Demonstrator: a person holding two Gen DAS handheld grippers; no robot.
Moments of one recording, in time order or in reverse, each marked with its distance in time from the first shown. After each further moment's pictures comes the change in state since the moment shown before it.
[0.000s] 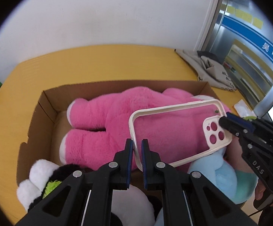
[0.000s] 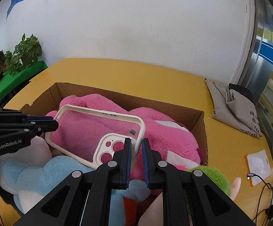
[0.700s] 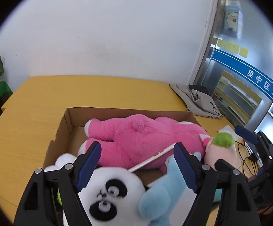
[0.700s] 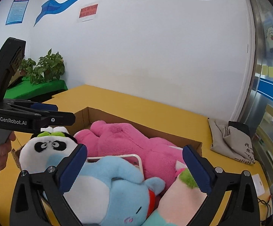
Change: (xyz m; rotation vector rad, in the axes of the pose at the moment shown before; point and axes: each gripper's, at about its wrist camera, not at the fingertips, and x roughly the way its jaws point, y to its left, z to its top) left arm -0.110 0.014 -0.047 -0.032 -0.303 -0.033; right arm -0.110 0.045 -0.033 -0.118 -0.308 0.052
